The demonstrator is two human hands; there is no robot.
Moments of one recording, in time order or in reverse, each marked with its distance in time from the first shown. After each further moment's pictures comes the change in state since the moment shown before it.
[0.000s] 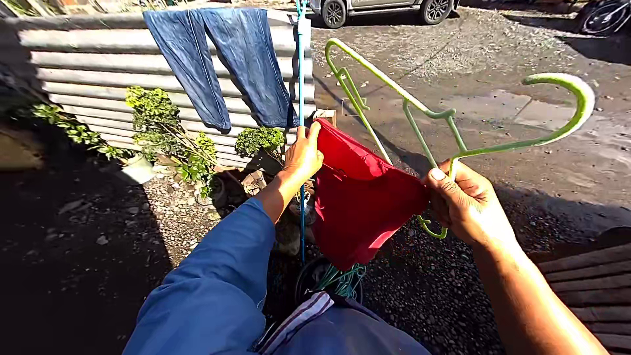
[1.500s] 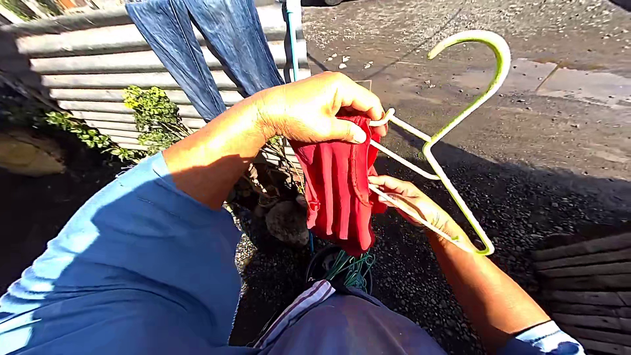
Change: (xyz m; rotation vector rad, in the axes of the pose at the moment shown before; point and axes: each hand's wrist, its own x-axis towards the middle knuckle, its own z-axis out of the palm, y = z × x) left_hand -0.001 0.076 -0.126 -0.314 -0.545 1.083; right_hand 0.020 0.104 0.029 0.113 -0.469 -0.018
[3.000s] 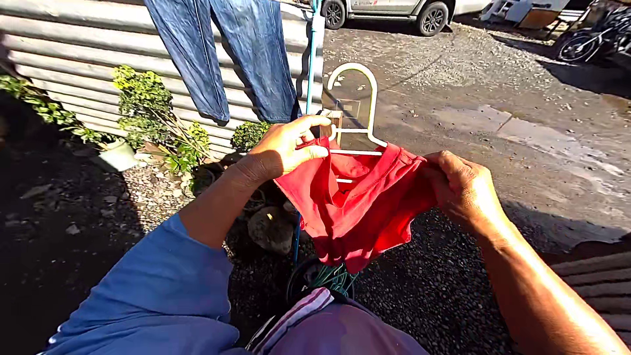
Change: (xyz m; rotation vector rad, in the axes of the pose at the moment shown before) left_hand -0.115 -0.046 0.053 0.114 0.602 -0.390; right_hand 0.020 -0.112 -0.010 -1.216 0.376 -0.230
